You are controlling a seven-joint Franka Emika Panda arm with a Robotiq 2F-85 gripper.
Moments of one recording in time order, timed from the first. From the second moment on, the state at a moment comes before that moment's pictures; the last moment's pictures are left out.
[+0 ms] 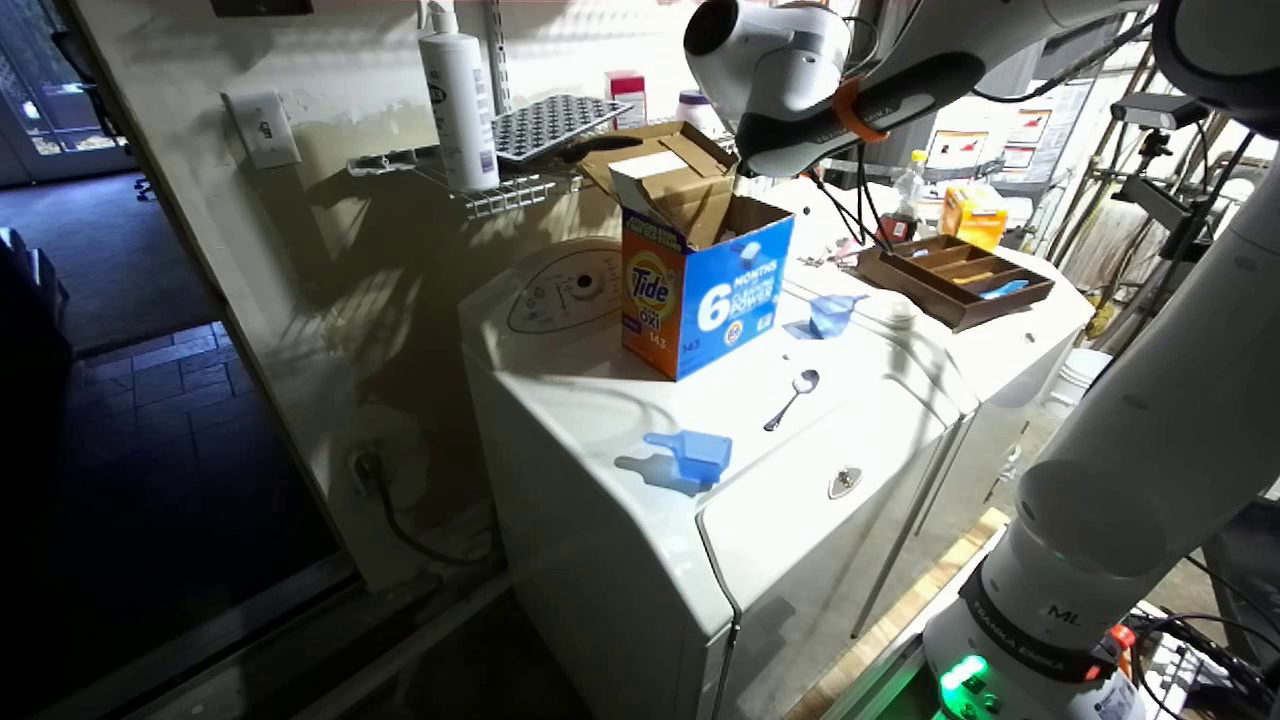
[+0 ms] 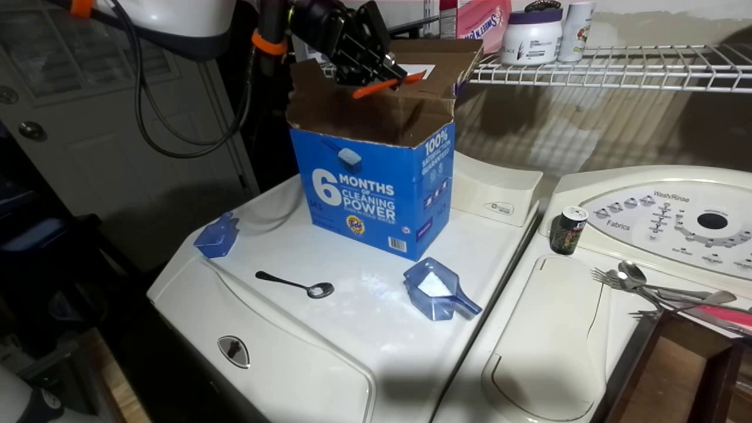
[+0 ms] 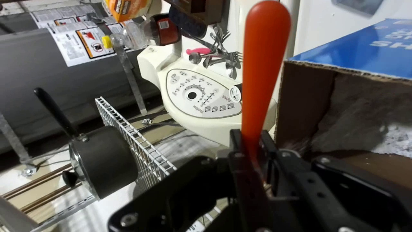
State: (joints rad) arm -0.10 -0.05 0.01 -1.98 -1.09 2.11 0.36
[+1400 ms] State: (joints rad) arm 0.00 0.05 0.01 -1.95 -1.44 2.03 0.08
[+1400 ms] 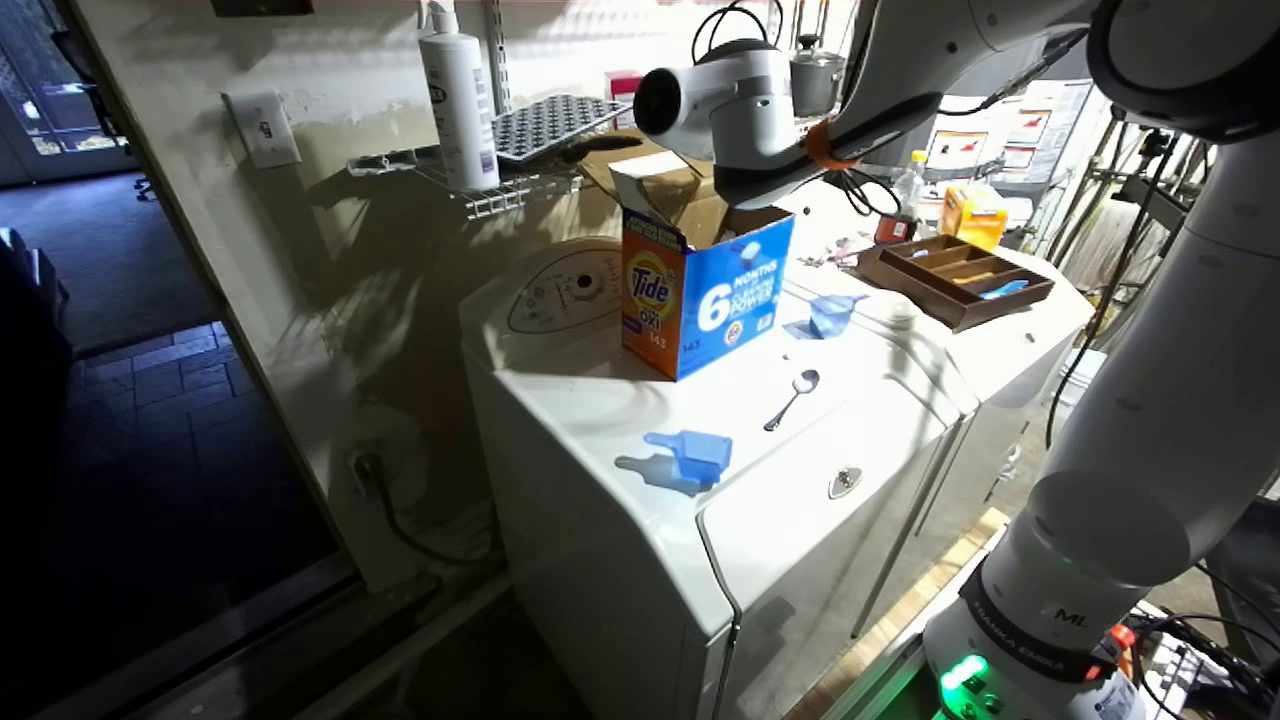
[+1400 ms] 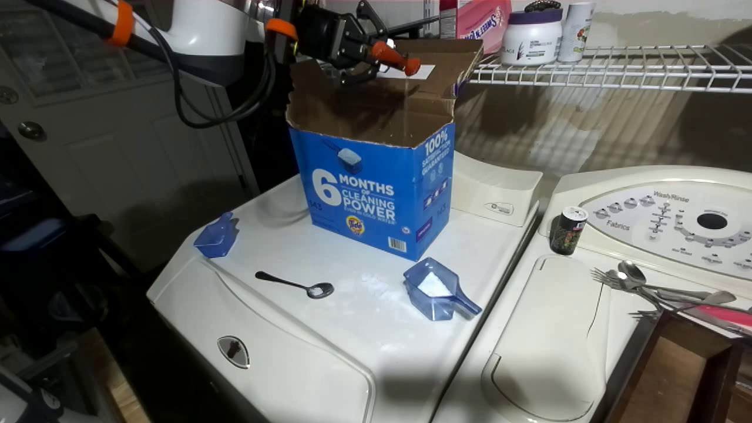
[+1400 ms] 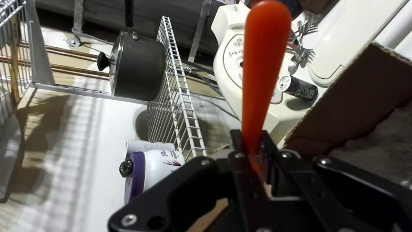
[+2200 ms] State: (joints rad) arm 0.01 0.05 0.01 -1.95 -1.47 2.03 0.00
